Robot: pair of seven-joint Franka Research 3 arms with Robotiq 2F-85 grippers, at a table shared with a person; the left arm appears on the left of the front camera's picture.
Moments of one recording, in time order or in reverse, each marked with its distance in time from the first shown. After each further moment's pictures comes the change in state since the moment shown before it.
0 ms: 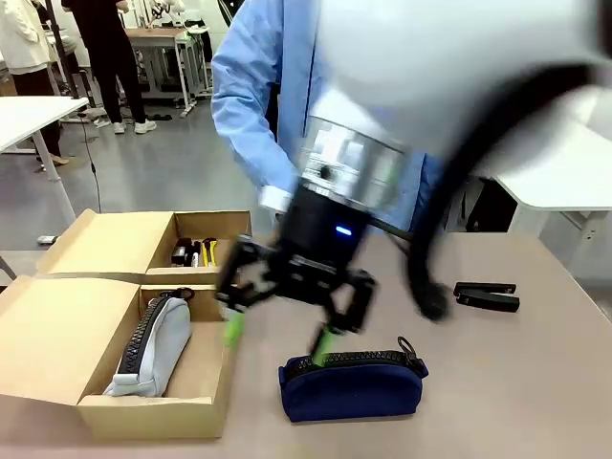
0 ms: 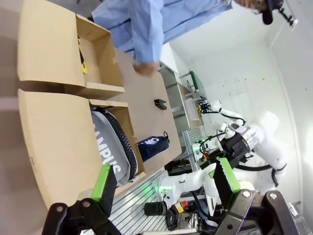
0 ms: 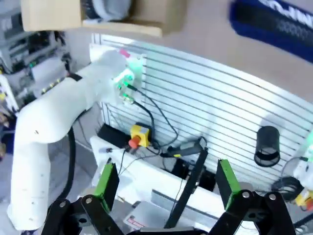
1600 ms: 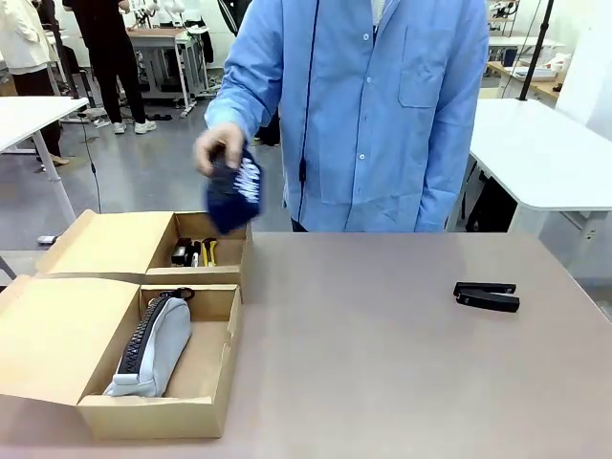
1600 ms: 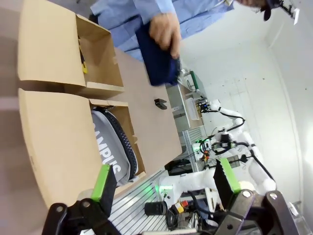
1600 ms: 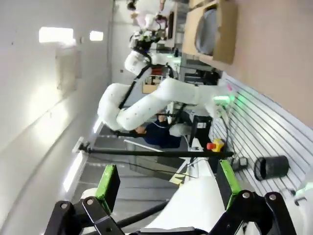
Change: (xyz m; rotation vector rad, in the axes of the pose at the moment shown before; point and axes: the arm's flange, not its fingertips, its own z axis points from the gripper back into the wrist) left arm 0.000 0.001 0.000 0.001 0.001 -0.001; right arm -0.116 -0.505 0.129 1.004 -0.325 0.147
